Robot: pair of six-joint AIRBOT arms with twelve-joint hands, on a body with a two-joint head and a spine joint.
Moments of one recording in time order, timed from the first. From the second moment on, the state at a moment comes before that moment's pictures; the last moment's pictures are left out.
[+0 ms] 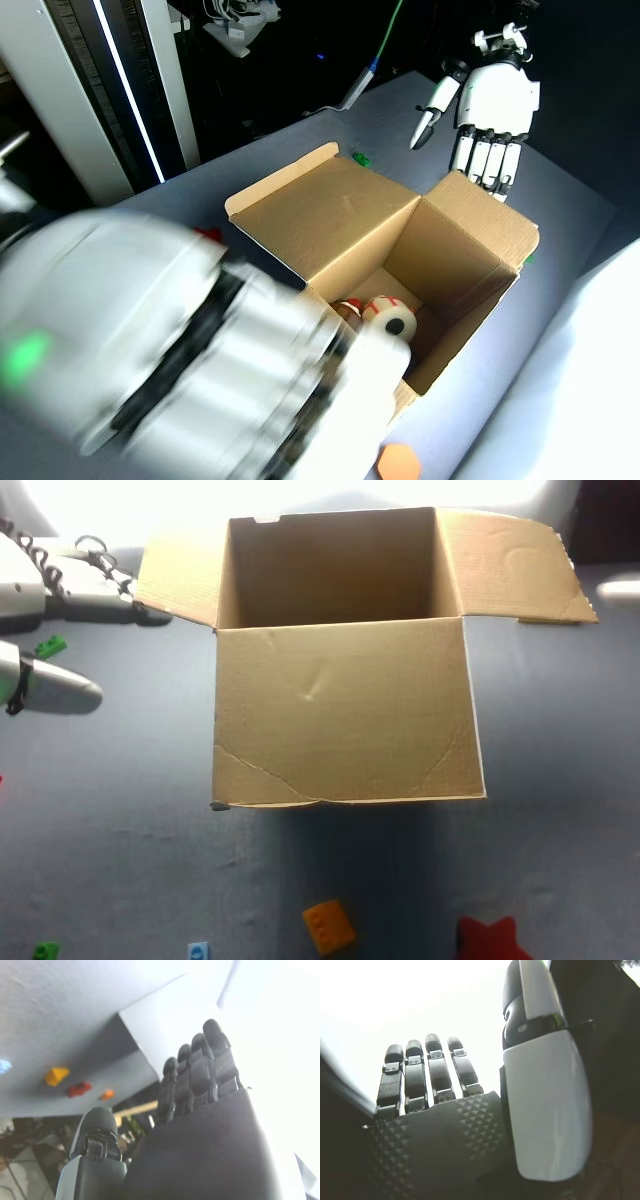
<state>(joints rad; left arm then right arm) 0.30 -0.85 1.49 1.46 -0.76 -0.33 -0.28 -0.77 0.99 0.54 0.61 -1.36</state>
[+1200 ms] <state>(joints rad) 0.00 -1.01 1.52 1.85 -0.81 -0.41 -0.51 -0.89 1.05 0.40 0.49 -1.36</state>
